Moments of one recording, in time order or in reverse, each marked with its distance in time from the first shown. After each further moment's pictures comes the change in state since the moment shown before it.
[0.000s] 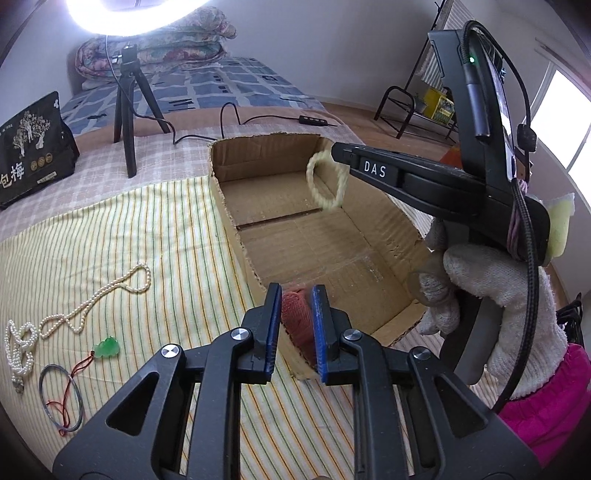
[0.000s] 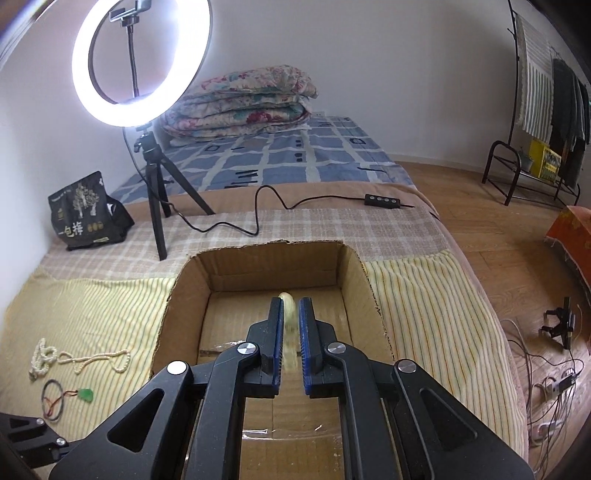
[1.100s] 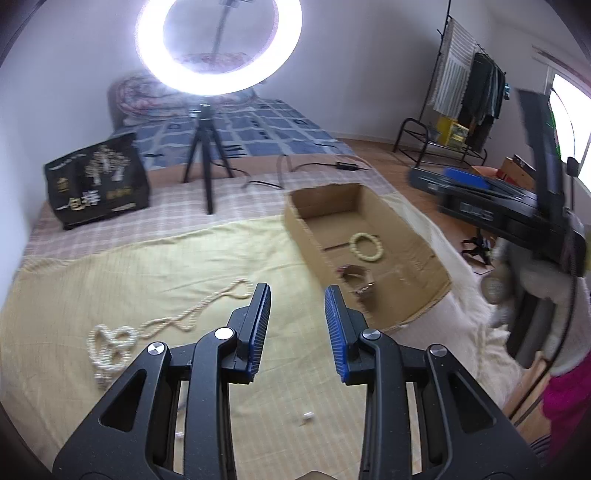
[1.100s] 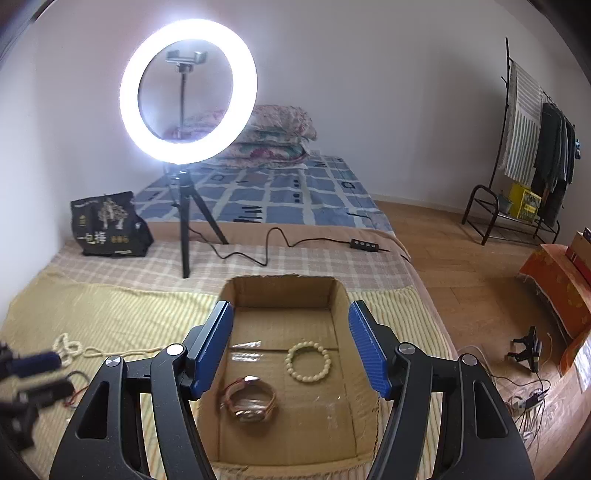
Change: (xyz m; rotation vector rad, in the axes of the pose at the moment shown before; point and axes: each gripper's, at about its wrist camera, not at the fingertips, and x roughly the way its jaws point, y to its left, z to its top) left arm -0.113 0.057 -0.017 0.019 -0.144 0.109; right arm -0.102 0.040 0.002 -0.087 -0.128 -0.074
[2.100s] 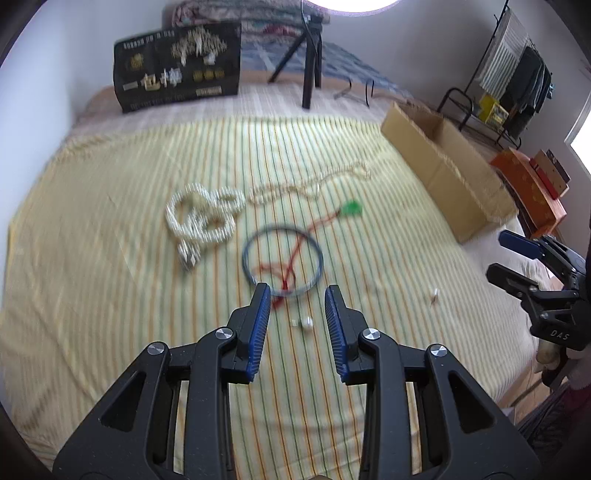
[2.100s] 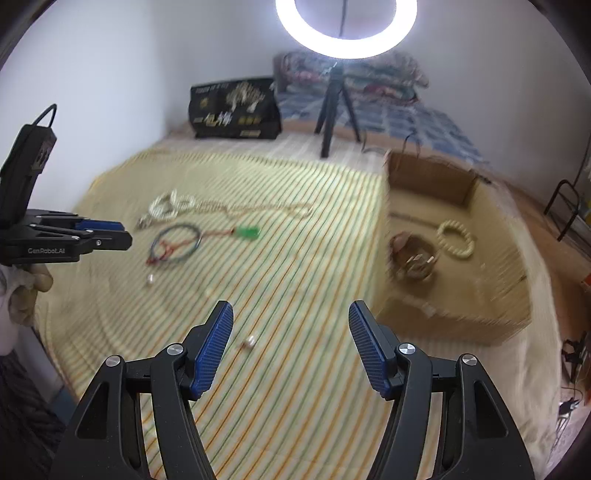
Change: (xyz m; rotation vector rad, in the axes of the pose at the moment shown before) left arm -0.005 0.125 -0.111 -0.134 0.230 0.054; right arm -0.023 0.105 -0.135 -0.195 0.238 0.320
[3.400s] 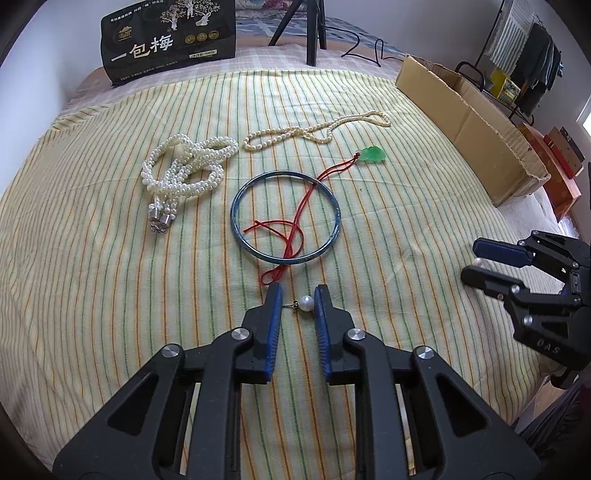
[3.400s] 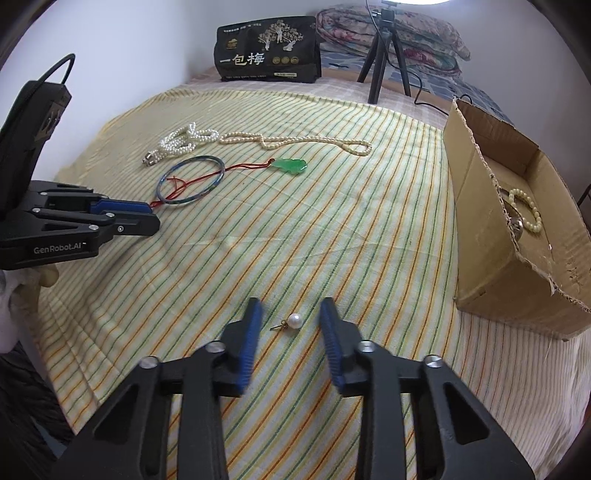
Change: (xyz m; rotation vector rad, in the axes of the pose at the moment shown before) left arm 0.050 -0.002 -0.020 0.030 0.064 0.062; right arm 0.061 0.024 -0.020 -0.061 0.135 0.078
